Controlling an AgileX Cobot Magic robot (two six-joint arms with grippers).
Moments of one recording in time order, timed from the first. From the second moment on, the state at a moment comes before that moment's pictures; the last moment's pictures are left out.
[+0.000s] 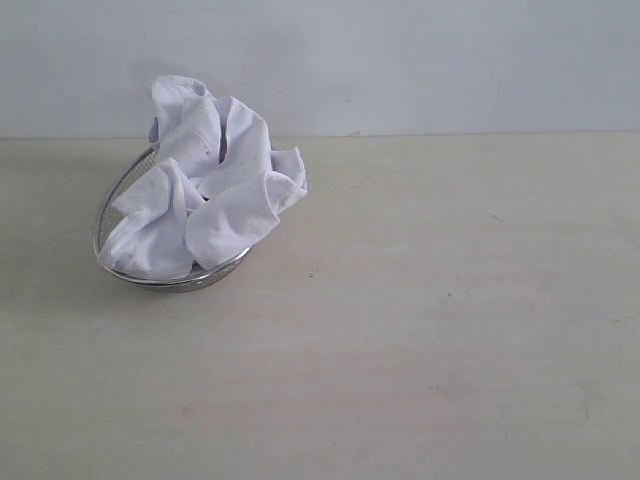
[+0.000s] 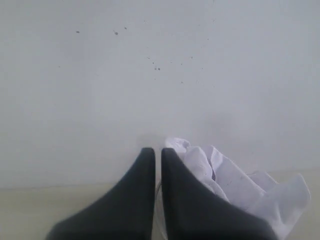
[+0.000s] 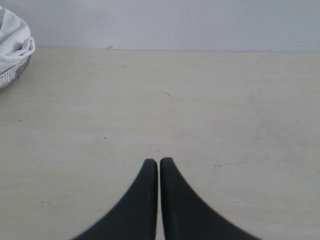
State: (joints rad) left arm -0.06 0.04 -0.03 0.07 -0.09 -0.08; right arm 0.01 0.01 0.00 -0.04 0.34 0.03
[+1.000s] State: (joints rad) left arm -0.09 0.96 -0.45 0.89 -0.43 -1.03; right arm 0.01 0.01 0.00 -0.04 0.34 0.03
